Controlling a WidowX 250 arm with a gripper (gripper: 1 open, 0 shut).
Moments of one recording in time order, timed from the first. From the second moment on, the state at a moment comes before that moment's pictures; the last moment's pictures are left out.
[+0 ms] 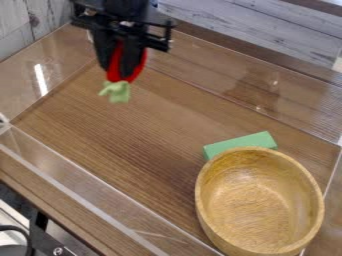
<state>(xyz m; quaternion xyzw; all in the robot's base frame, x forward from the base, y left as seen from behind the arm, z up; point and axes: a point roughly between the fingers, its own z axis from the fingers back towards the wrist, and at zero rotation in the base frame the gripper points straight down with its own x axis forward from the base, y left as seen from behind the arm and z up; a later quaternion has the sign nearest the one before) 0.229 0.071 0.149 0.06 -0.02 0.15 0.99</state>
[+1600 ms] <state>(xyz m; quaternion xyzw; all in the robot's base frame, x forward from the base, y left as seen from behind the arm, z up) 0.282 0.209 0.081 0.03 0.01 0.20 0.98</state>
